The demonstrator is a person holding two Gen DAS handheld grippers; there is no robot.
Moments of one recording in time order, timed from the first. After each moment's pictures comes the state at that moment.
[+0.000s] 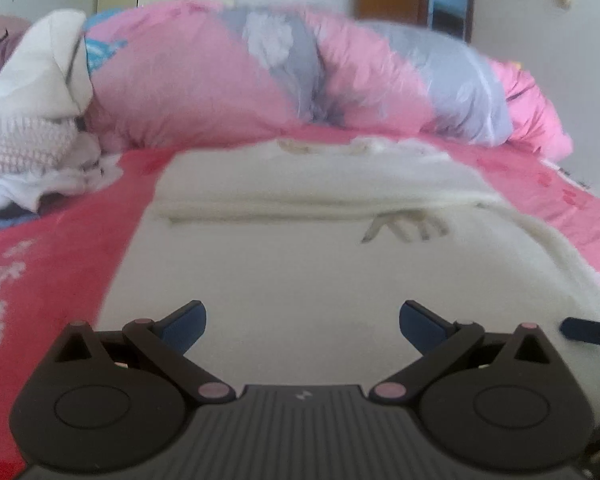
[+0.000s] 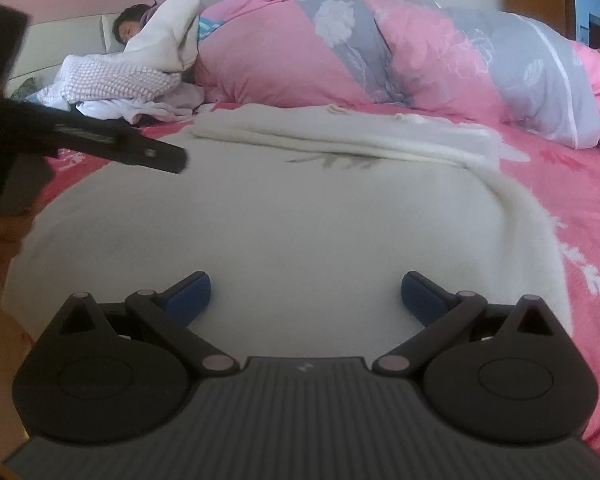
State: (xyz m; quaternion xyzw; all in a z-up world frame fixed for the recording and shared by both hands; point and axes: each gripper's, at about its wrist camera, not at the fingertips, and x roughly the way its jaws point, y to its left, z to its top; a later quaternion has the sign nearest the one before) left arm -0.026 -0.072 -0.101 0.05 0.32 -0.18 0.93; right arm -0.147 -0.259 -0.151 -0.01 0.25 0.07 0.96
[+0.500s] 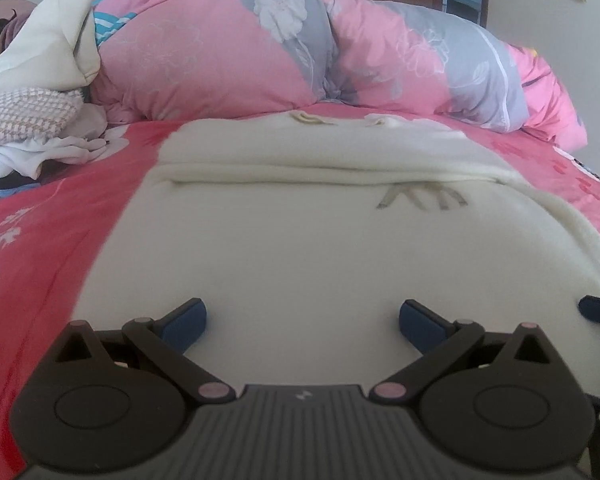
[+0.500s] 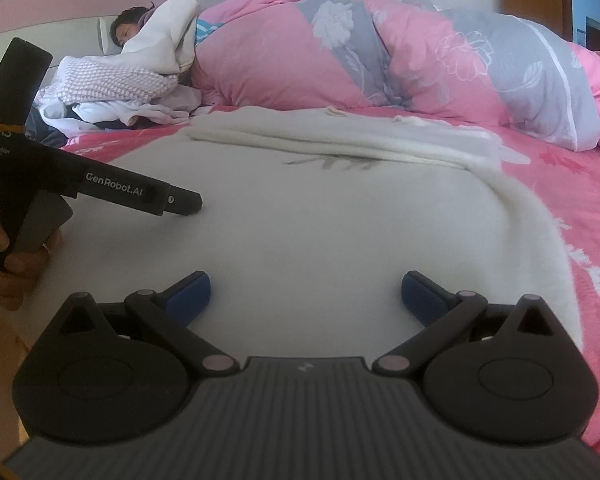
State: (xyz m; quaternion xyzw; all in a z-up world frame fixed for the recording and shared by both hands) left arm -0.028 -0.068 -0.118 0.04 0.32 -0.17 0.93; right arm -0.143 -0.258 -0.156 -0.01 0.24 0.07 0.97
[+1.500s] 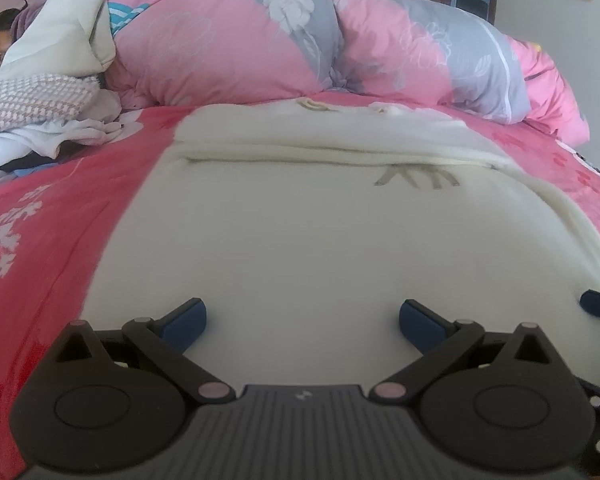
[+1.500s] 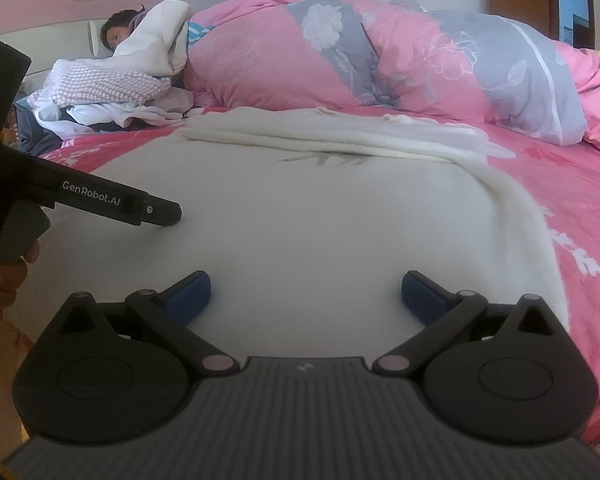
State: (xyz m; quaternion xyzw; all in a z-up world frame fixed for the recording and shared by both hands) left arm -0.058 -0.060 -0.114 0.04 0.34 -0.15 0.93; right arm -0.161 -0.254 -0.154 0.00 0.24 0.05 0.97
